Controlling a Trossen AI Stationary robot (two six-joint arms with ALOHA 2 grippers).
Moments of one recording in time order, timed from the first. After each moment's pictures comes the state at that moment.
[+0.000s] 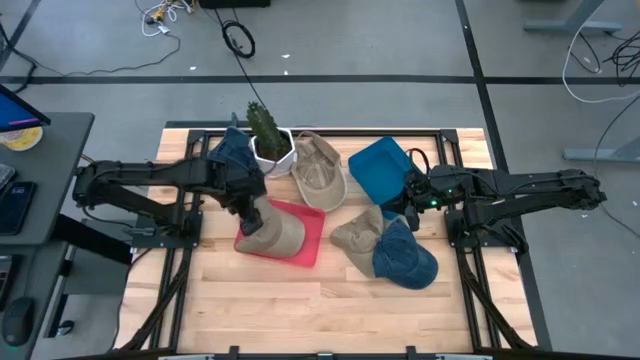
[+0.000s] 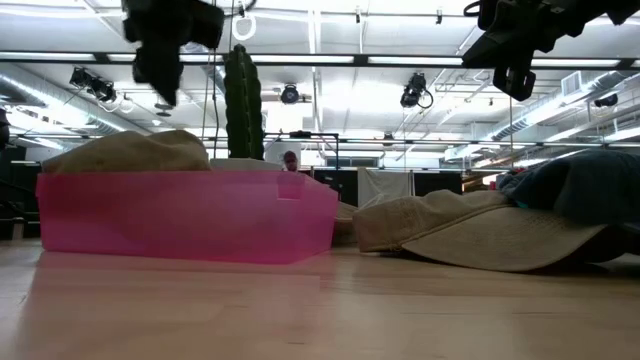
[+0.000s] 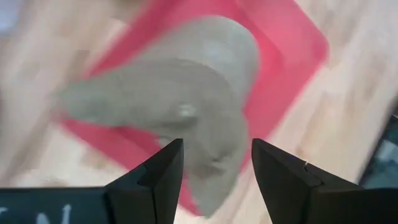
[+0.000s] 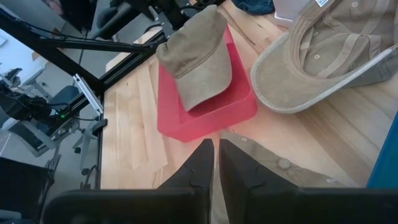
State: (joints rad) left arm 0.05 1.23 1.13 -1.05 0.06 -0.50; right arm 0.00 0.80 0.70 -0.39 -0.03 0.59
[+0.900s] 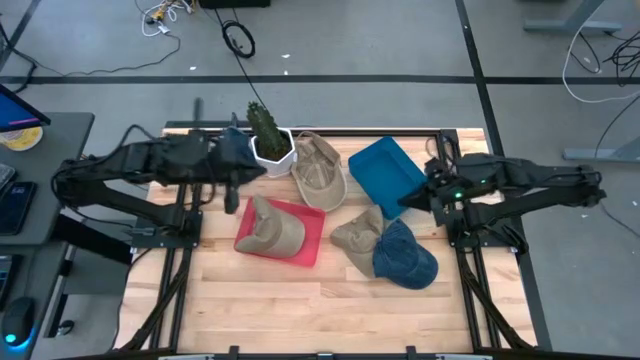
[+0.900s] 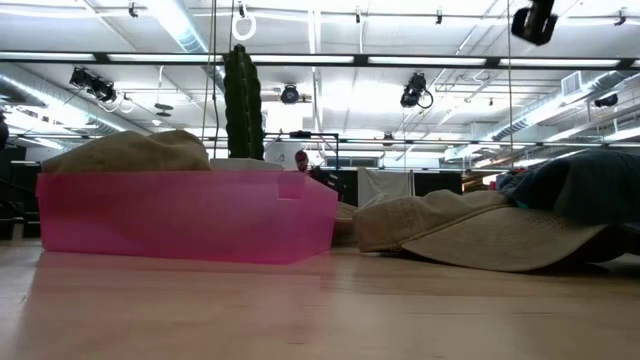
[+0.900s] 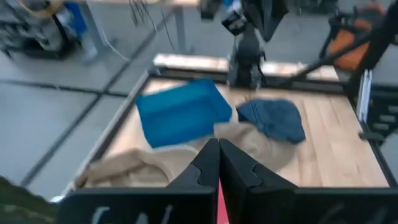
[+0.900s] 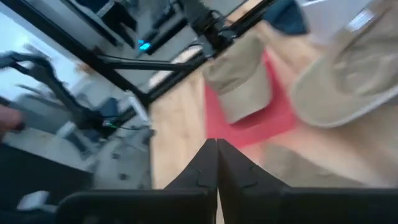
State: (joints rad) left arm -0.03 1.01 1.35 -0.68 -0.26 -0.06; right arm 0.07 0.74 0.94 -0.60 -0.04 0.66
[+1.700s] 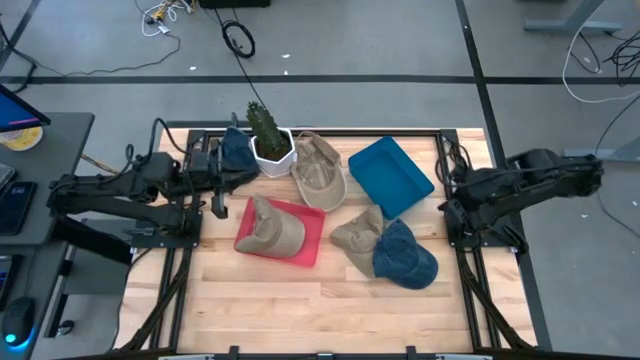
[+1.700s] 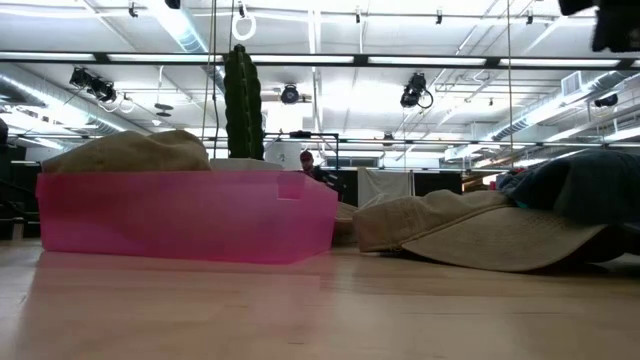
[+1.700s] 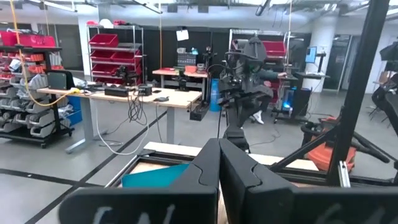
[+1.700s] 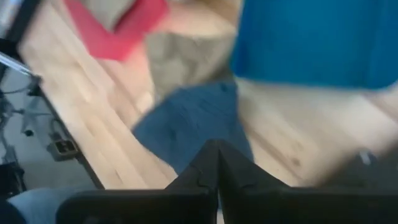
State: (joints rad) left arm -0.02 0.67 0.76 0.03 -0.22 -0.04; right arm 0.23 0.73 1.12 -1.40 0.11 1.08
